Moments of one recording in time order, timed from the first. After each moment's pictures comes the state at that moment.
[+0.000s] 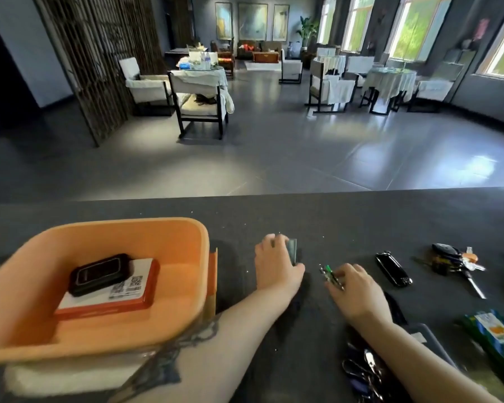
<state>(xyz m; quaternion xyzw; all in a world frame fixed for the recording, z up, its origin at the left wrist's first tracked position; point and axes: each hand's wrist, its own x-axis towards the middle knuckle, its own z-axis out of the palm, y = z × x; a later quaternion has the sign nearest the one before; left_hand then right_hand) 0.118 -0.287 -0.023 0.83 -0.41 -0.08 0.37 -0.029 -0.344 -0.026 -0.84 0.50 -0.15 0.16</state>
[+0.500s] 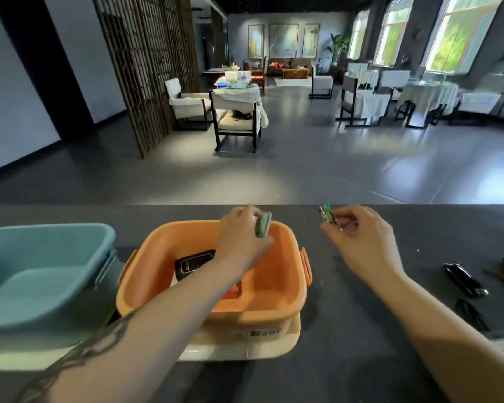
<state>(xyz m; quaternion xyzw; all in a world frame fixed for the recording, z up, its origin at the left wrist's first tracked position) 0.260 -0.113 0.087 0.84 -0.41 -0.03 0.35 0.090 -0.226 0.102 -0.81 0.38 -0.37 0.26</state>
